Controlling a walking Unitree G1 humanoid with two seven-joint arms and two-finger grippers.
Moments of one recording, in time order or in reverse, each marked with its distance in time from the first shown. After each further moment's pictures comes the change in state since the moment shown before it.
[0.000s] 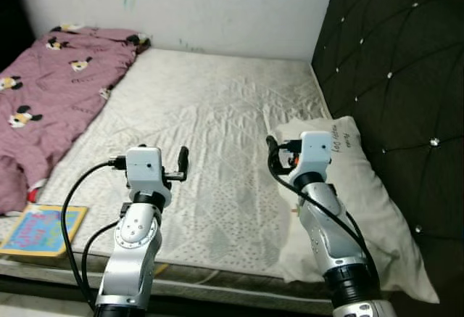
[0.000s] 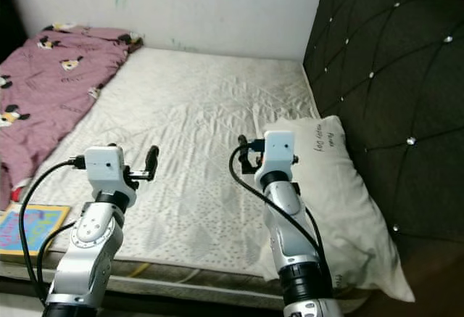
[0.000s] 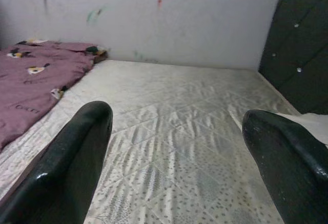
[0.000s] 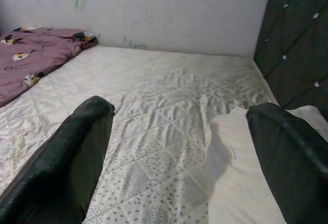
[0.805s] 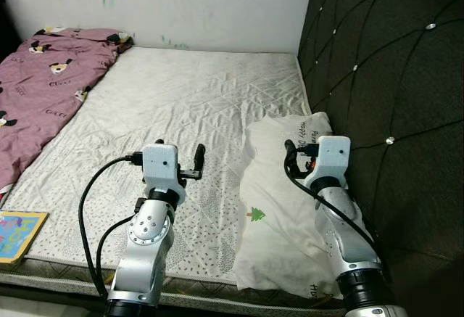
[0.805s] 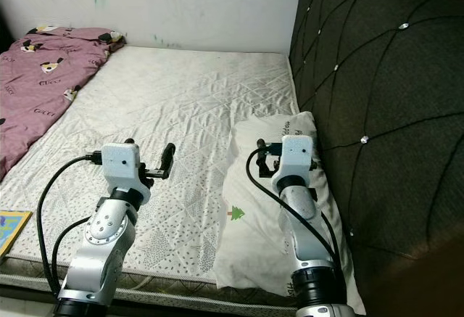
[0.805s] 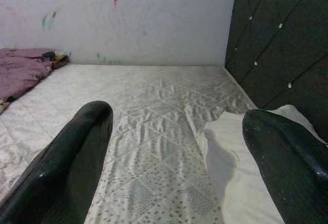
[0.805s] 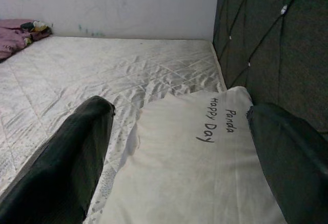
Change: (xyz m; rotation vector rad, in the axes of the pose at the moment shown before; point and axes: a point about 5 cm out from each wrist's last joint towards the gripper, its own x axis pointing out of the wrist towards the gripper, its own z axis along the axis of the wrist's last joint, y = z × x) left arm 0.004 -0.014 0.003 0.012 -0.014 -0.073; right arm -0.008 -0.024 -0.010 -0.012 0.035 -0.092
